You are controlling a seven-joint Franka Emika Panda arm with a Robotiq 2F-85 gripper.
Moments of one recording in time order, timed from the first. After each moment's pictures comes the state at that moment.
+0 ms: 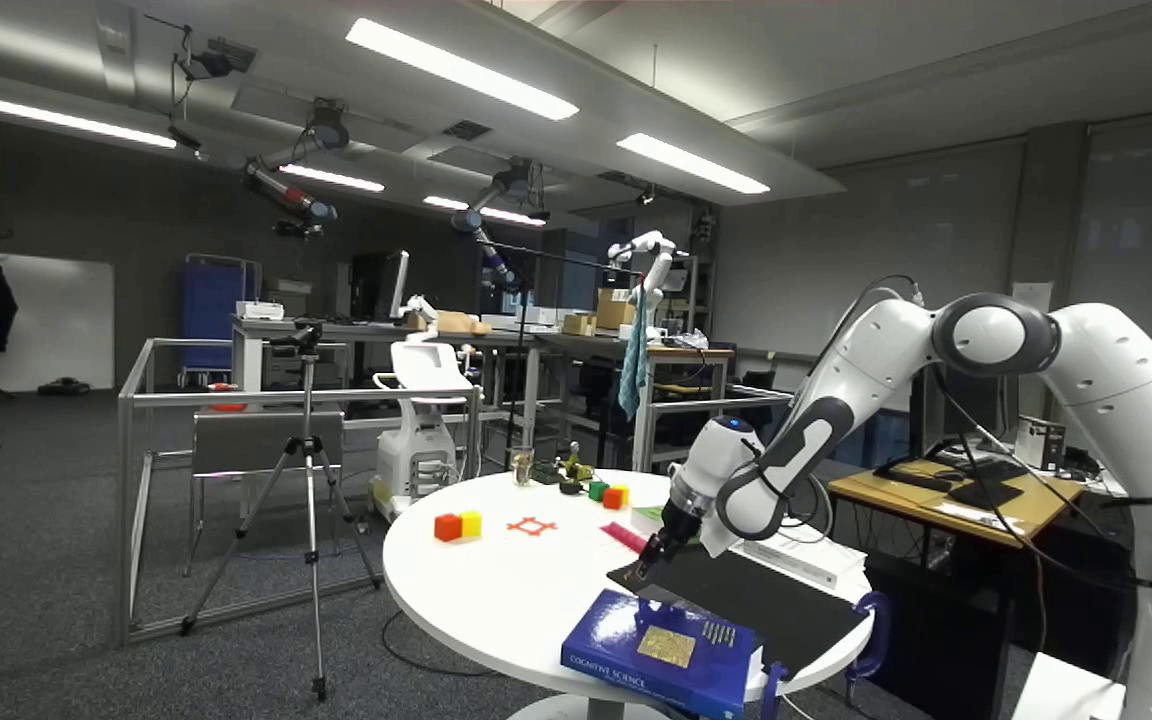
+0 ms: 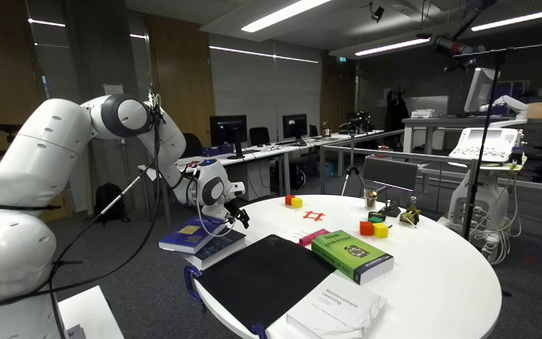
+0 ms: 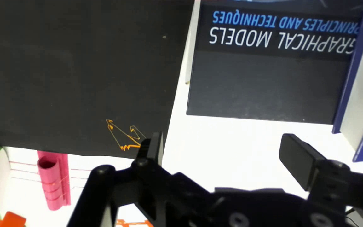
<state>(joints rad) 0.30 0.59 -0.07 -1.99 -0.14 3.00 0.22</state>
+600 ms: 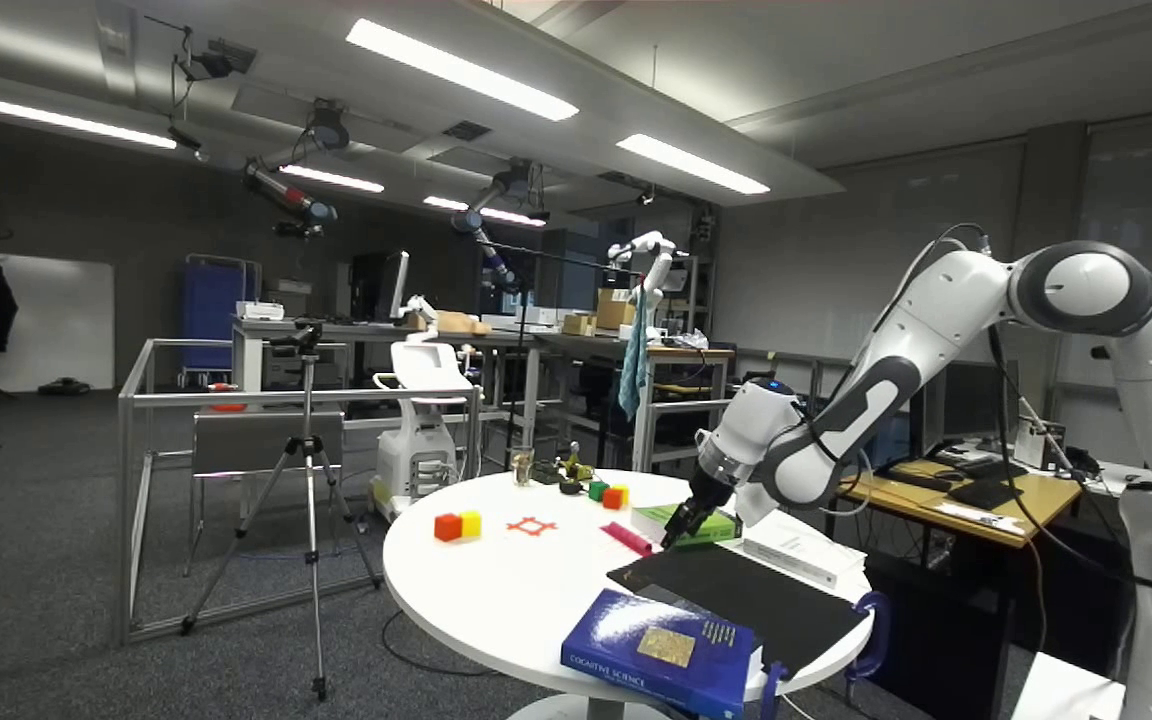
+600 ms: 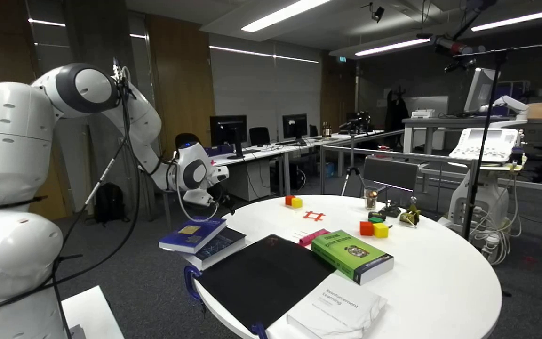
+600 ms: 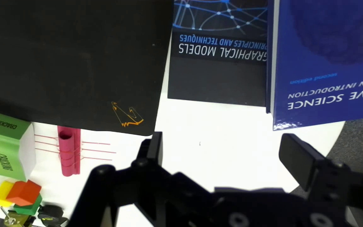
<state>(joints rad) 0.44 0.30 -0.16 -2.23 -0.20 2.99 0.29</state>
